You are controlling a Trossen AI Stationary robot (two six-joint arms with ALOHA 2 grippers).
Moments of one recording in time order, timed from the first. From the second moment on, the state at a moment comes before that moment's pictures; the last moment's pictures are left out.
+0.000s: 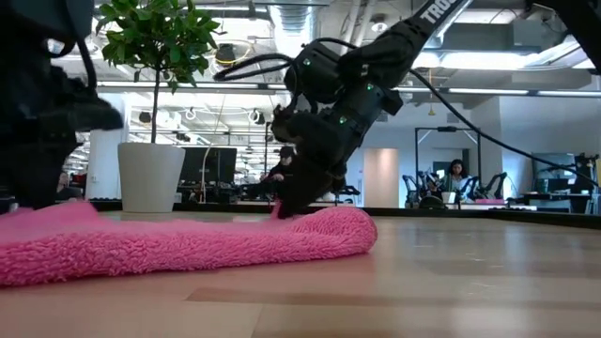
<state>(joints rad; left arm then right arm) -0.51 1.39 0.63 -0.77 -0.24 -1.84 -0.07 2.06 1.26 -0.17 -0.21 0.10</state>
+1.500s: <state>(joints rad) -0.21 1.40 1.49 -1.39 -0.64 -1.04 -0.08 1.37 1.26 -0.71 0.15 -0.02</state>
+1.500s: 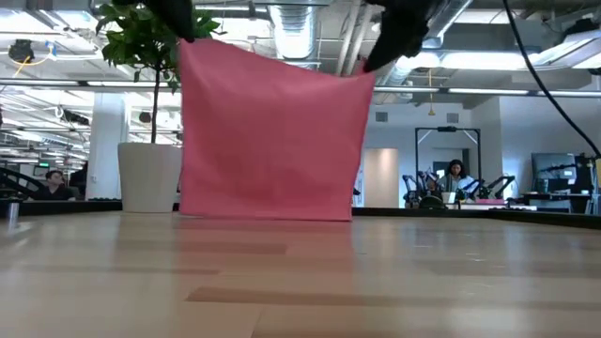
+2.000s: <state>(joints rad) -0.45 1.61 1.48 -1.44 -0.28 -1.24 0.16 1.54 1.26 -0.83 -0.07 0.13</state>
